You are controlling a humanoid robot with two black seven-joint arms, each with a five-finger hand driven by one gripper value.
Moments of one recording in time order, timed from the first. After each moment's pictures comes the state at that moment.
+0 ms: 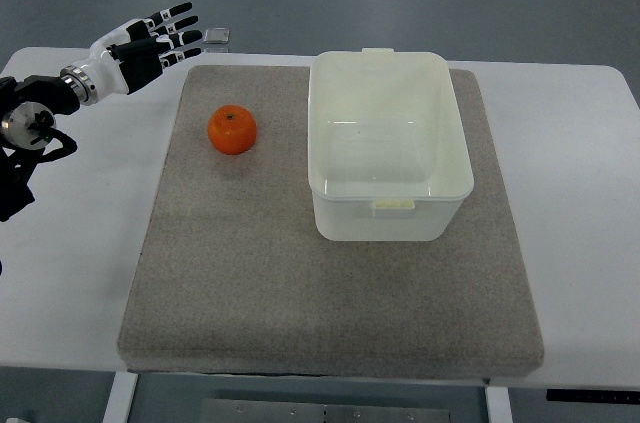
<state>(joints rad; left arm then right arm) -0.97 0.34 -0.69 -0.36 0.33 -0.58 -0.10 0.03 0.00 -0.05 0.15 0.03 -0.15 0.17</state>
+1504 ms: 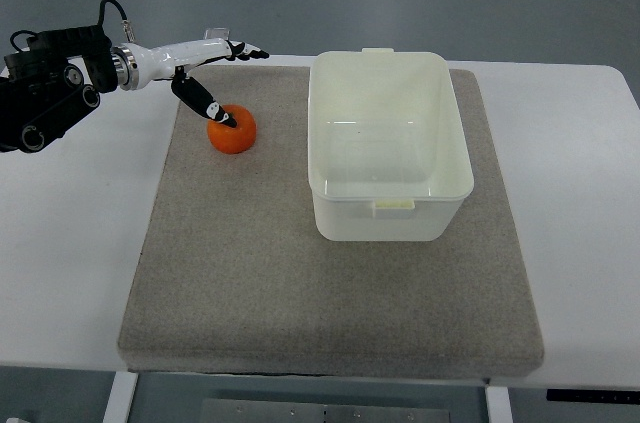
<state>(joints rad) -1.13 0.46 -0.26 -0.67 1.27 -0.27 -0.44 0.03 0.00 -0.05 0.15 0.03 -0.15 0.17</state>
